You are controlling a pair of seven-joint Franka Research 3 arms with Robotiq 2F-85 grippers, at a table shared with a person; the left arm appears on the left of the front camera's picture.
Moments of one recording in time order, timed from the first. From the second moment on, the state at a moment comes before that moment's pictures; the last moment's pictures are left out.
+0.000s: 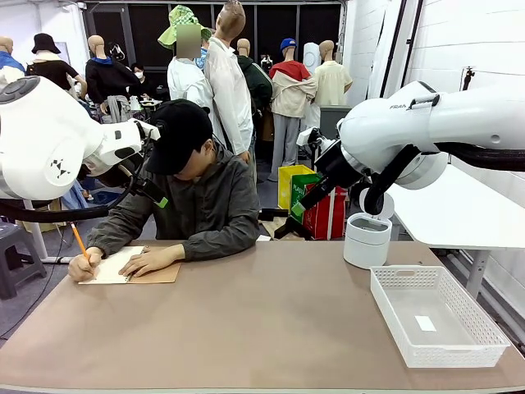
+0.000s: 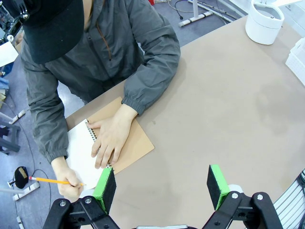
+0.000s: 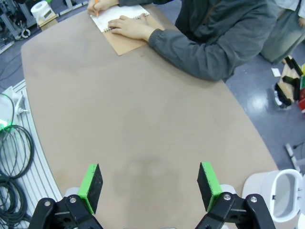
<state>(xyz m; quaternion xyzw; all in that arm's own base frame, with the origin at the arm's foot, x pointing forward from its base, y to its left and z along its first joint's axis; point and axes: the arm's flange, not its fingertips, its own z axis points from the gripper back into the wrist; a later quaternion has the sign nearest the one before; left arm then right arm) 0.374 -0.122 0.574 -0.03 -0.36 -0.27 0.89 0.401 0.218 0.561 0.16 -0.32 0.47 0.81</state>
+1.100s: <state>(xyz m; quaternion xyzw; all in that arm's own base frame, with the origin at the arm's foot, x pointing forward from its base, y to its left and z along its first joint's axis) 0.374 -0.122 0.574 -0.03 -0.36 -0.27 0.89 0.401 0.218 0.561 0.16 -0.32 0.47 0.81</state>
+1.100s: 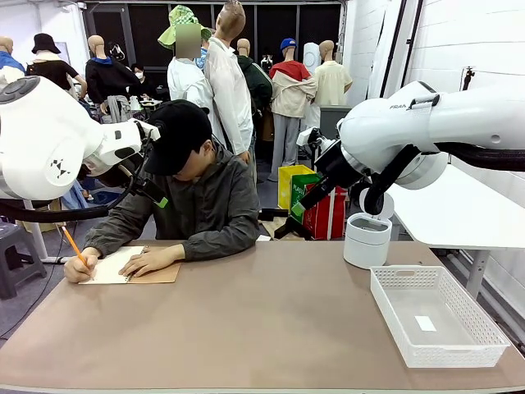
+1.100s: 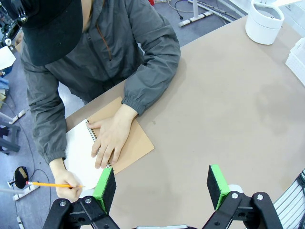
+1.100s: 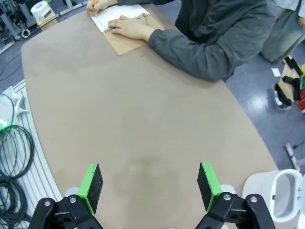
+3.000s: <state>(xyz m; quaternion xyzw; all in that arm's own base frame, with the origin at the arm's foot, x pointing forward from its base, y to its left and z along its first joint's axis) 0.374 -0.122 0.574 -0.03 -0.36 -0.27 0.89 0.401 0.218 0.561 0.16 -0.32 0.47 0.81</state>
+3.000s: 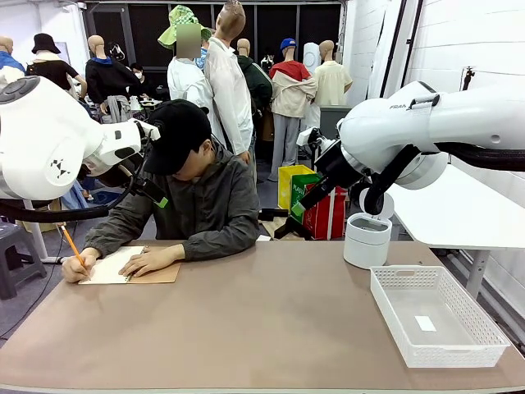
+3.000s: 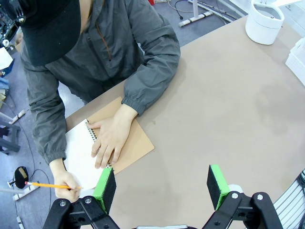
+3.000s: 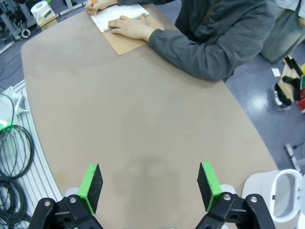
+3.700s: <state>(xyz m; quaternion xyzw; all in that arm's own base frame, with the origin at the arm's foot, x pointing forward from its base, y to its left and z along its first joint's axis) 0.374 -0.122 0.574 -0.03 -0.36 -0.27 0.89 0.401 0.218 0.561 0.16 -0.32 0.47 0.81</state>
